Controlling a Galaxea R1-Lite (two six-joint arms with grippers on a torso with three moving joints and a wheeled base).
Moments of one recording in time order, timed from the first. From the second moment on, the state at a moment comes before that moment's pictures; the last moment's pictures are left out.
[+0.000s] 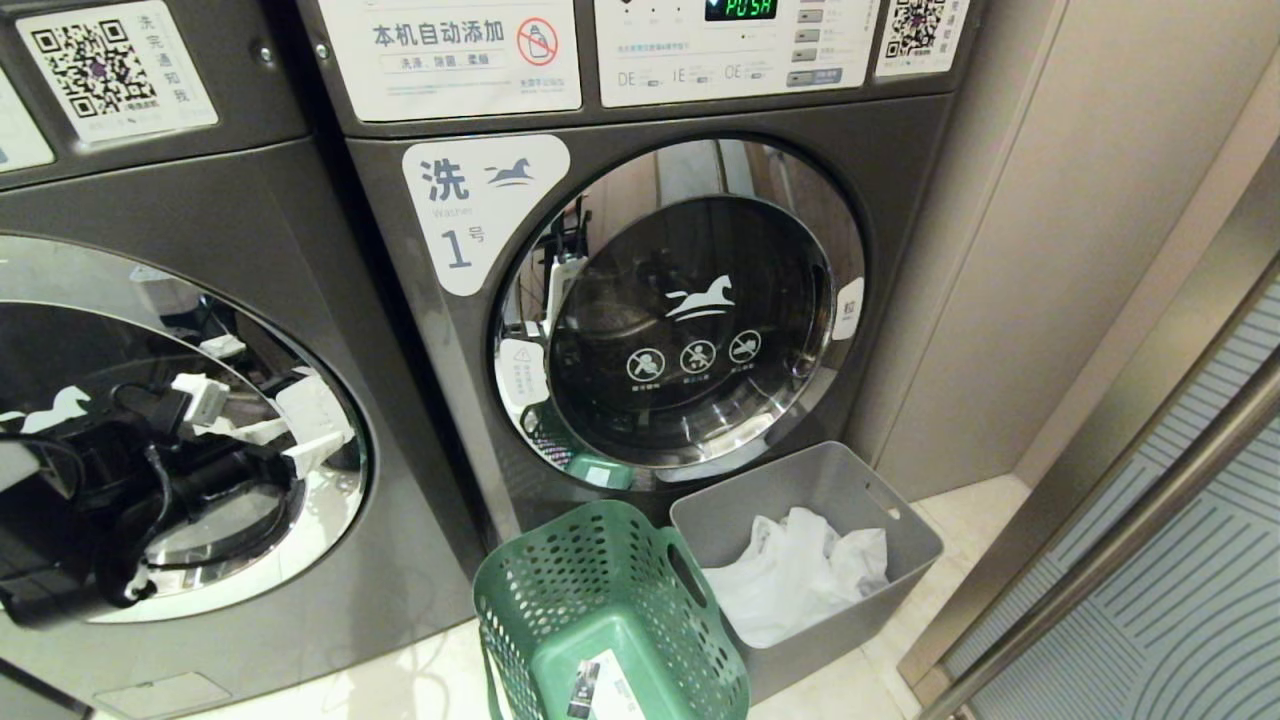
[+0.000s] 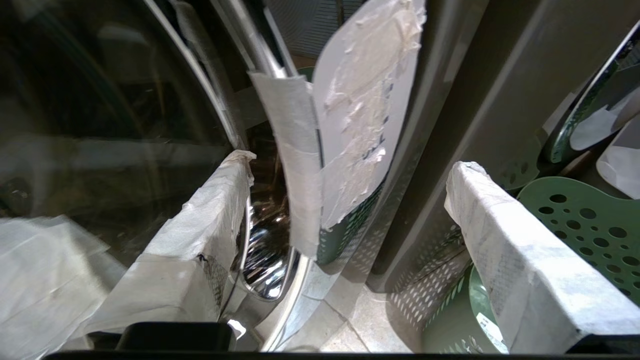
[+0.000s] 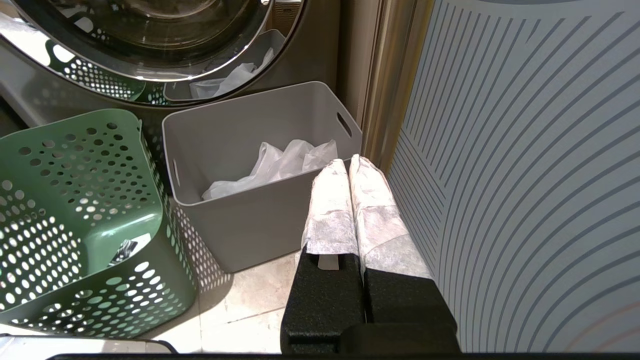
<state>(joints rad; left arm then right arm) 0.36 2.25 -0.88 -1.23 -0.72 0.15 0.00 0.00 0.00 0.00 0.01 -0.01</state>
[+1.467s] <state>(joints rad) 0.35 2.30 -0.91 -1.27 -0.79 0.21 0.00 0.00 0.00 0.00 0.01 -0.01</state>
